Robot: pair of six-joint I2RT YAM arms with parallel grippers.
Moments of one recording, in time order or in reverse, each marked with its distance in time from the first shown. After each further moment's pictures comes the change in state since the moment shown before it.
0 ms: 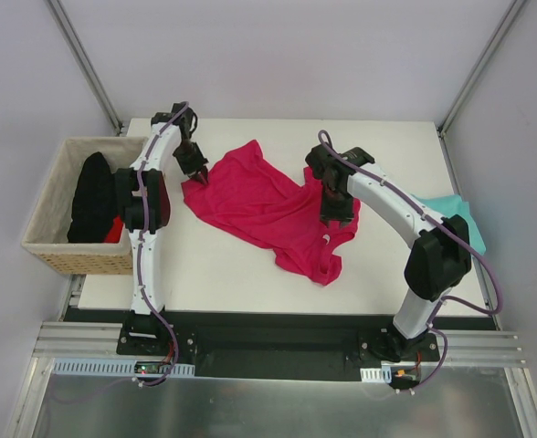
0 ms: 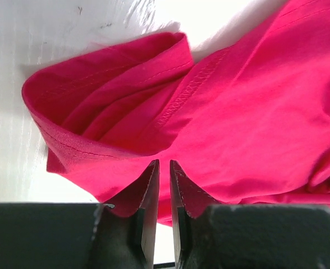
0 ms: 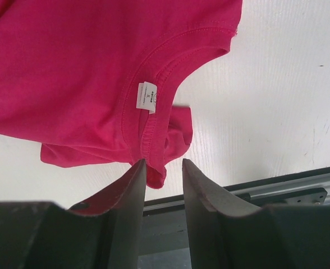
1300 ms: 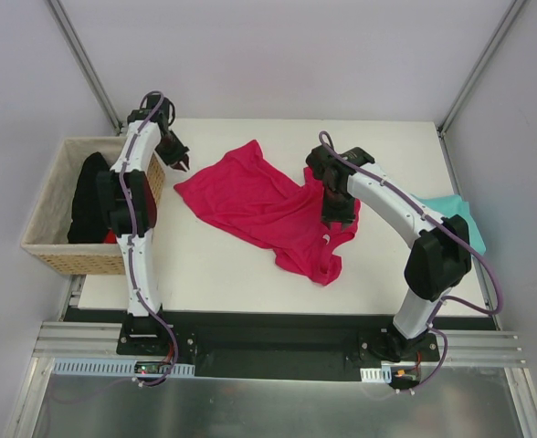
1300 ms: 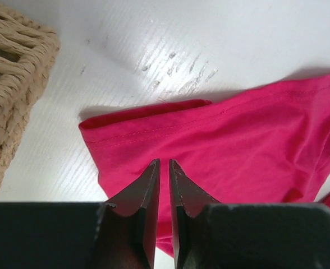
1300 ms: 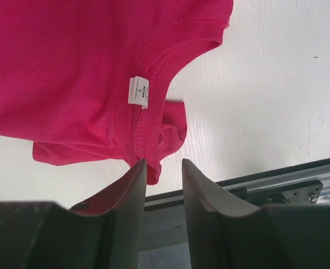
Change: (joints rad) left arm 0.103 -0.106 -0.072 0.137 -0.122 -0.087; right arm 0.000 0.000 0.000 -0.029 0.006 0.014
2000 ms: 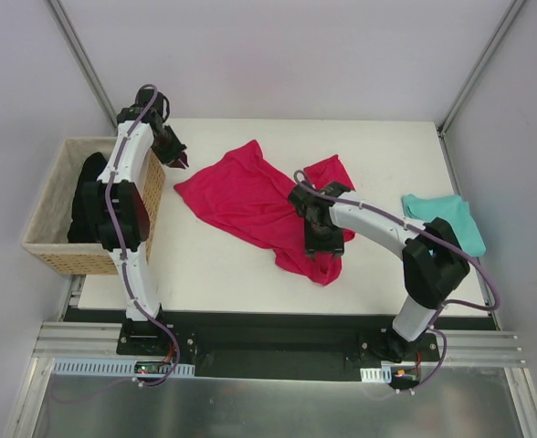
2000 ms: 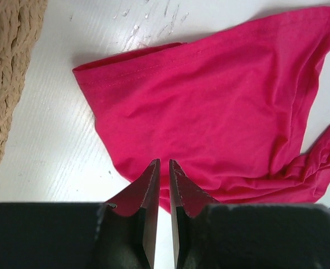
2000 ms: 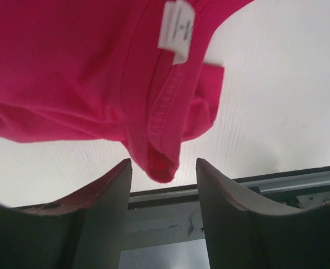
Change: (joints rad) left arm -0.016 -0.215 -0.156 0.008 0.082 0.044; right arm 0.143 -0.027 -0.269 0.154 -0.048 0.017
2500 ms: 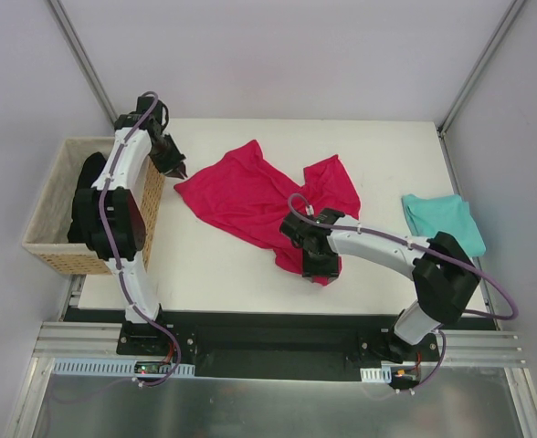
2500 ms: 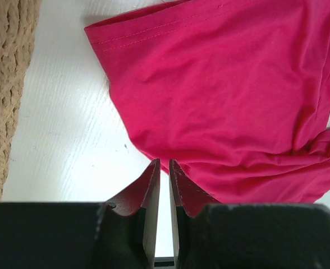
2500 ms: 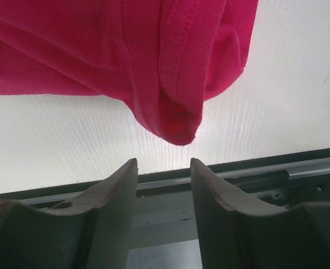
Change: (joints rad) left arm -0.007 -0.111 -0.150 -0.009 0.009 0.055; right arm 0.189 -0.110 -0.181 0.050 0.014 0.204
